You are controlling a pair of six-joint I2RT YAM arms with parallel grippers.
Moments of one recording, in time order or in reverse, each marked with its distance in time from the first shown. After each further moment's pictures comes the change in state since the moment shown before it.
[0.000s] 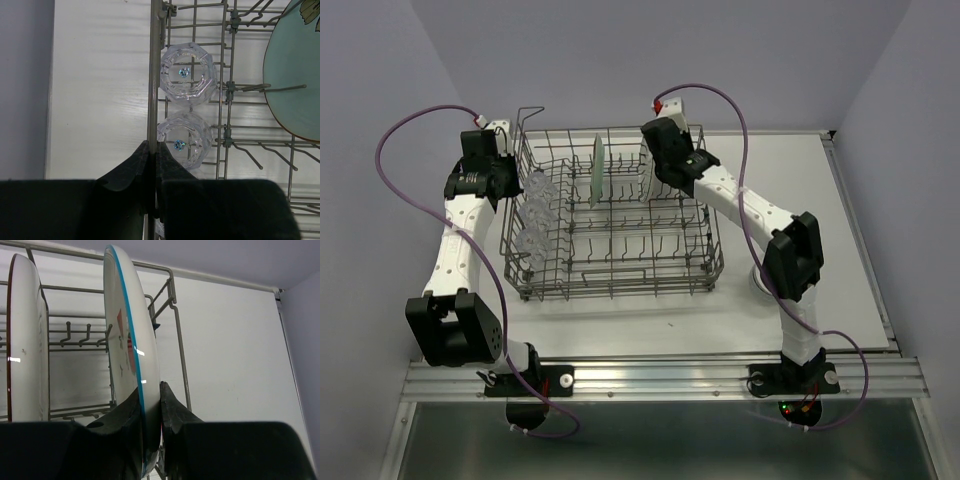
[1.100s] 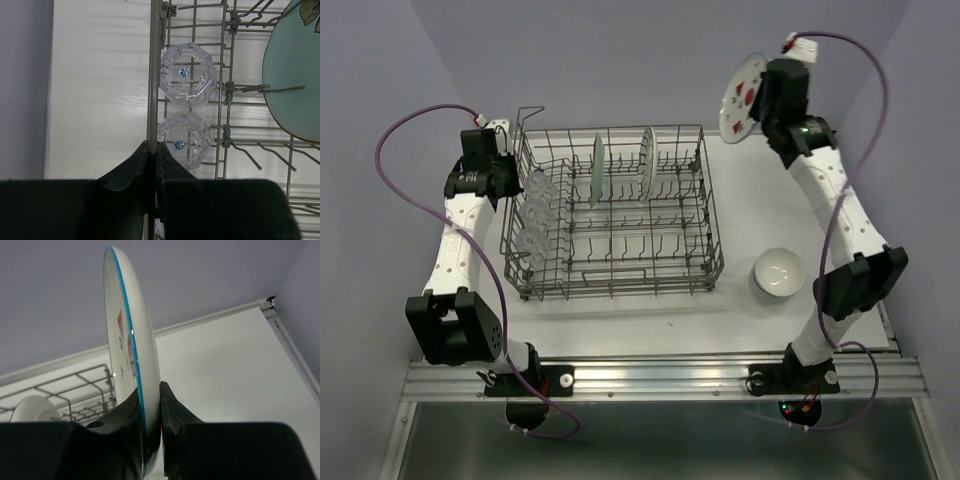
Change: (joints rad) left arm 0.000 0.008 0.010 -0.005 0.000 -0.007; right arm -0.287 -0.283 0.051 -0.031 -0.297 0.180
